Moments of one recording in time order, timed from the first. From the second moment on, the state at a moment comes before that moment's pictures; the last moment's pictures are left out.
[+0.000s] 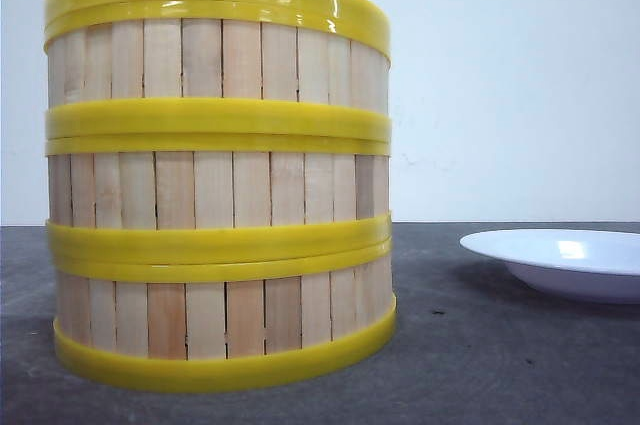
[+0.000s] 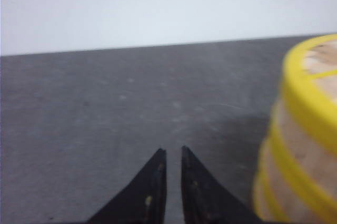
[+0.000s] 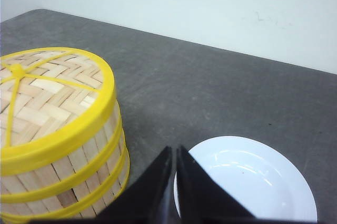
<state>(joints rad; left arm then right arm) -0.09 0.21 0.41 -0.37 0.00 0.03 0.92 0.52 0.90 -0.70 0.47 0.19</state>
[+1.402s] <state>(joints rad) -0.05 0.00 0.03 -0.18 -0.16 -0.01 0.92 0.52 0.90 -0.70 0.47 0.19</state>
